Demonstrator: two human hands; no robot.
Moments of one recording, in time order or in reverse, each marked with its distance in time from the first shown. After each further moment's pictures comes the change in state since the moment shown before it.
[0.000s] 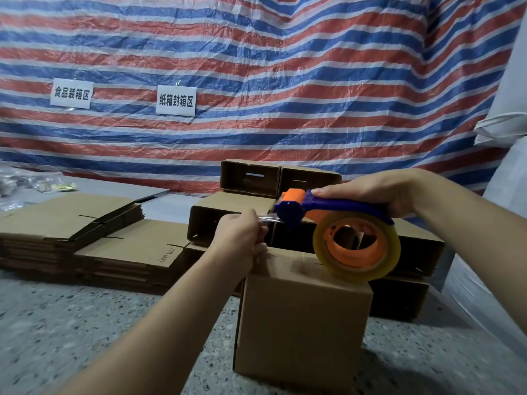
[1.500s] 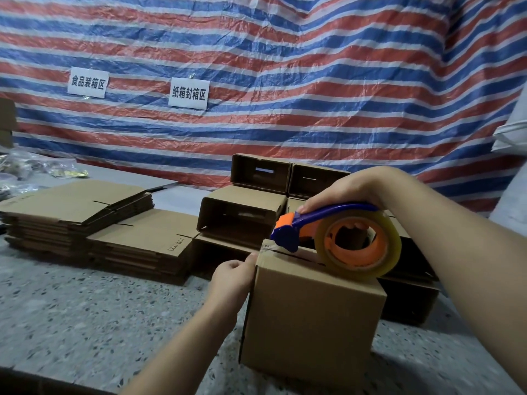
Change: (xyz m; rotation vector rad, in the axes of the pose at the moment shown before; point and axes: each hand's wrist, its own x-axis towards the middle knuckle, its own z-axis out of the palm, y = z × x) left_hand 0.014 -0.087 -0.049 0.274 0.030 0.056; right_hand 0.032 -0.039 0.025 -0.270 -0.137 0.061
